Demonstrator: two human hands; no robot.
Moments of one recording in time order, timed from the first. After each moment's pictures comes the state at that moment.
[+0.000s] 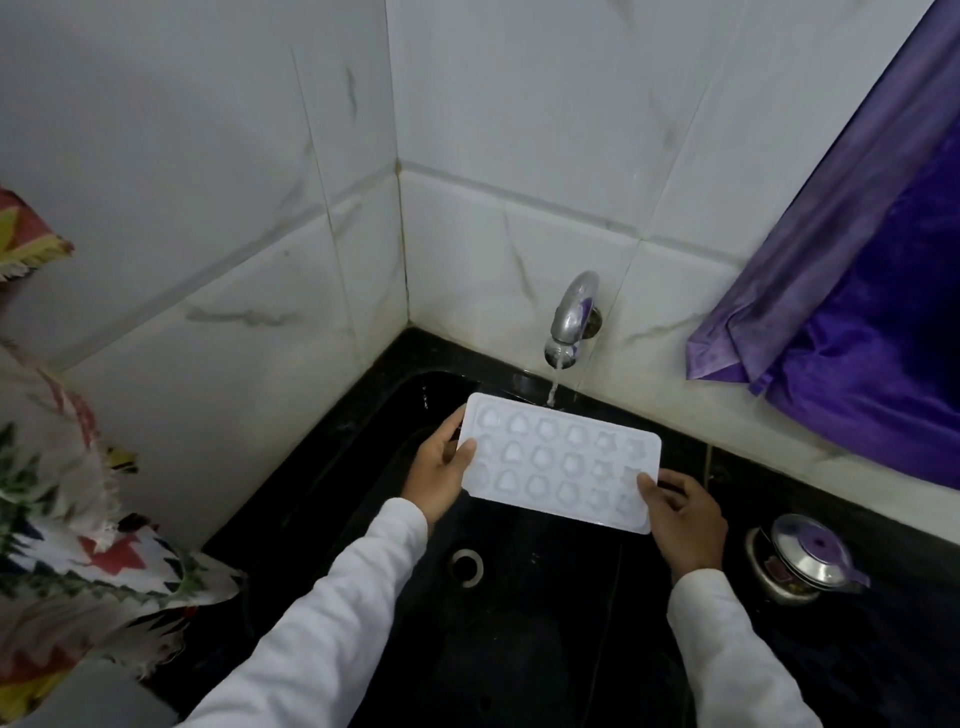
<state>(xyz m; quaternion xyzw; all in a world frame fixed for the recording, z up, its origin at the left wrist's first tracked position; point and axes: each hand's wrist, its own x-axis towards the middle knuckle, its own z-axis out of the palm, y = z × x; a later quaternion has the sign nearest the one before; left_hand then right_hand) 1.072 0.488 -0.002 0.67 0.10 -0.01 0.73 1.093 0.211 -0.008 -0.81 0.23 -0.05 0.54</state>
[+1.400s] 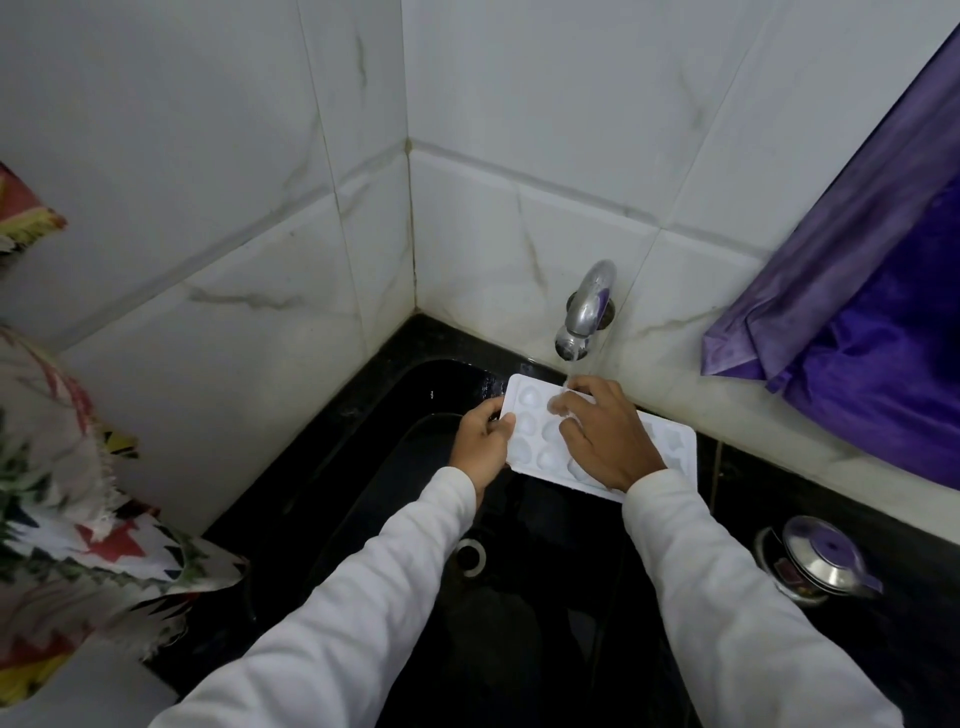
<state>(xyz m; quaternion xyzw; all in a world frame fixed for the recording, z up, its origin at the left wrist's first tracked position) 1.108 0.447 0.006 0.66 0.18 -0.02 0.73 1.160 0.277 0.019 -0.94 -0.26 -0.06 0.22</state>
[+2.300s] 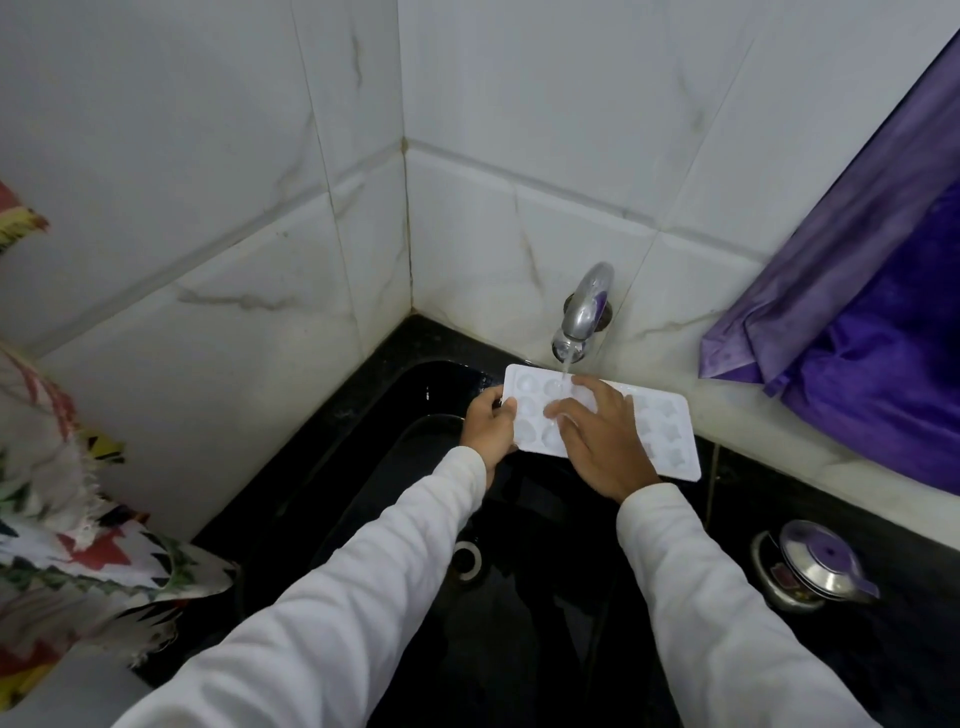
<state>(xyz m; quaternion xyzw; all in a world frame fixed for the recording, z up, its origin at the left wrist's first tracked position) 1.139 0.437 0.005 0.63 0.22 -0.03 0.74 1.161 0.275 0.004 -0.94 -0.22 -0.04 0.26</state>
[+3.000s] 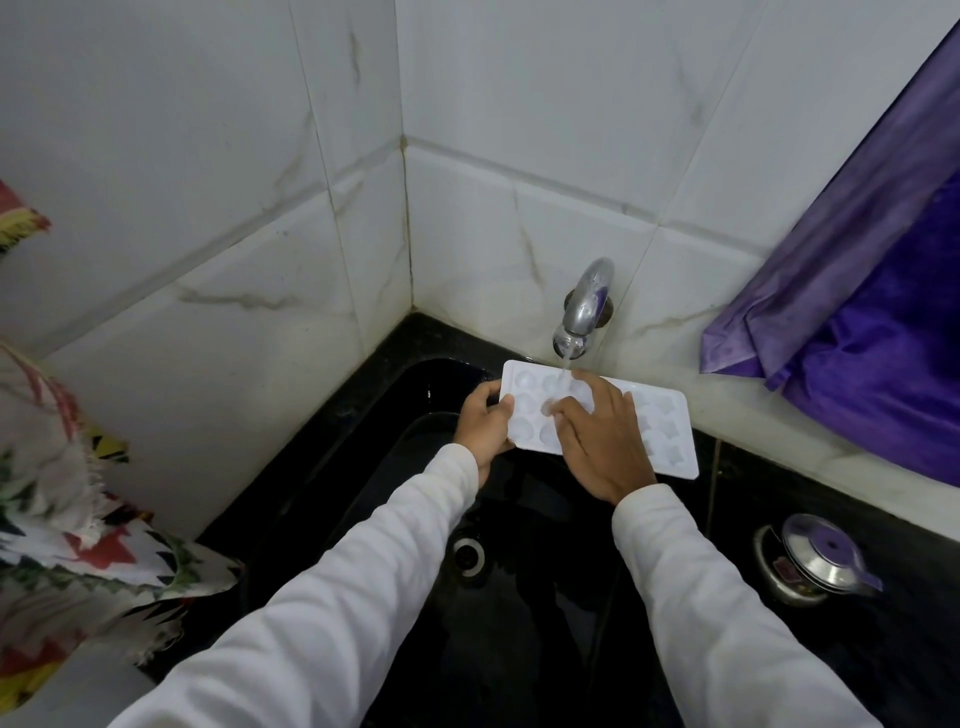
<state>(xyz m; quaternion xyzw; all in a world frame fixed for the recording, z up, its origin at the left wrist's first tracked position) 1.137 0.446 0.004 0.61 0.21 -0.04 0.76 1.153 0.280 0.004 -0.95 -0.22 -0.08 0.19</state>
